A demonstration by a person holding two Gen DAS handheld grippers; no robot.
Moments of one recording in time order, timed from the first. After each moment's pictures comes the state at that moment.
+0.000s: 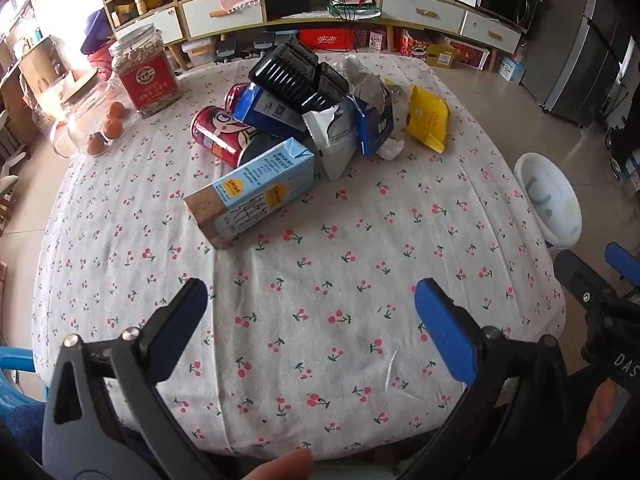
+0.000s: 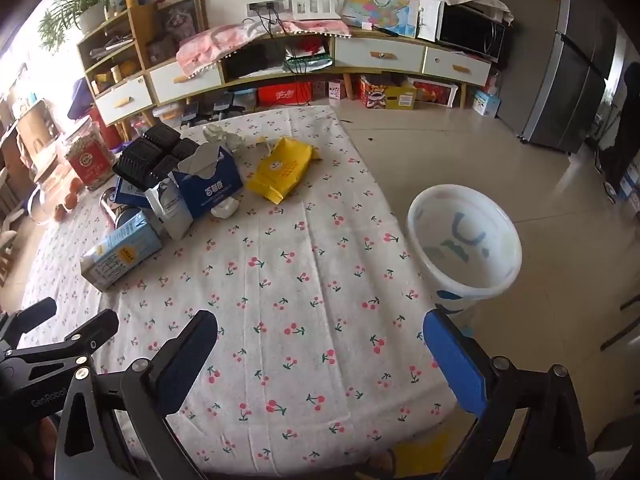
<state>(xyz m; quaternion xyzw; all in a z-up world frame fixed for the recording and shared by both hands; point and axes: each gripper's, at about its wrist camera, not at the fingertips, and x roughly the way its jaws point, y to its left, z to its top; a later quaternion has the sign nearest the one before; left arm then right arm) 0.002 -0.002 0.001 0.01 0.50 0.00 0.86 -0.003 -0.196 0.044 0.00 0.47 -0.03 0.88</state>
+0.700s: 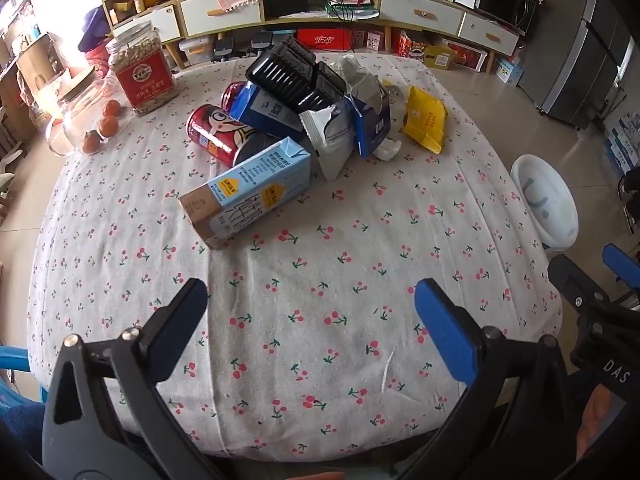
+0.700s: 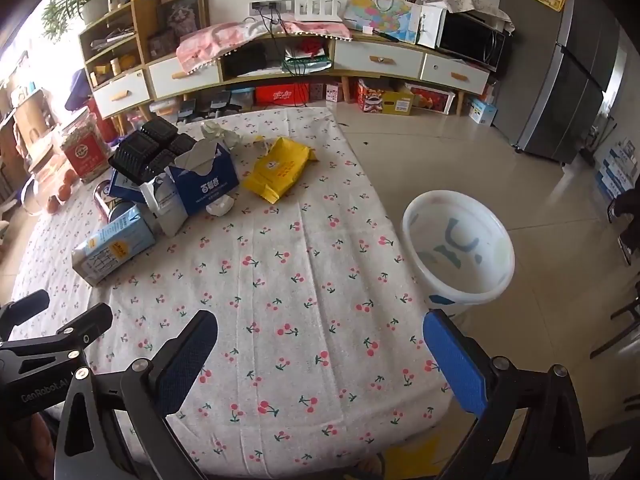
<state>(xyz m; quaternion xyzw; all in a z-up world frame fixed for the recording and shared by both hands) 0.001 0.001 -0.003 0.00 0.50 -0.01 0.87 -0.005 -0.193 0.042 -0.01 0.46 -0.04 0.89</state>
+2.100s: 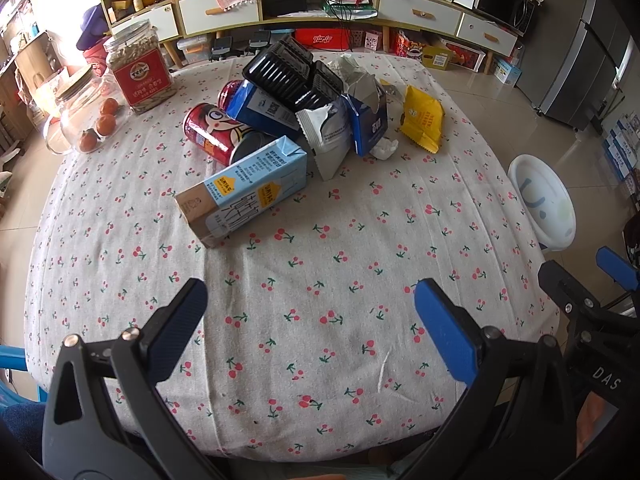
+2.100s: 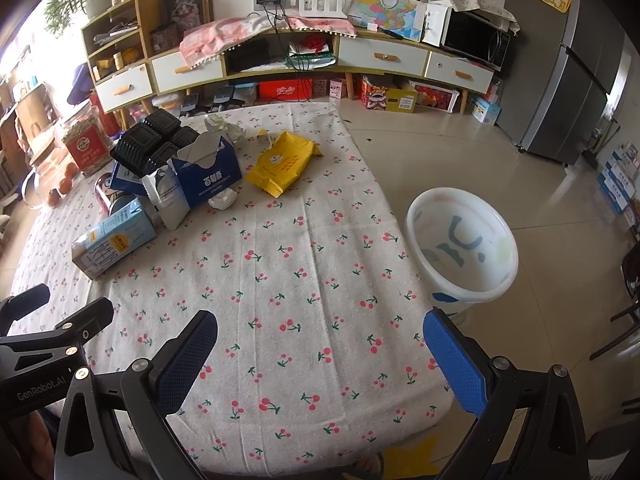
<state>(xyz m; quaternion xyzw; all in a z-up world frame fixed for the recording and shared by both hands) 0.001 -0.002 -0.004 -0.01 0.50 -0.01 0.86 -0.005 -0.190 0.038 -0.02 0.46 -0.04 0.89</state>
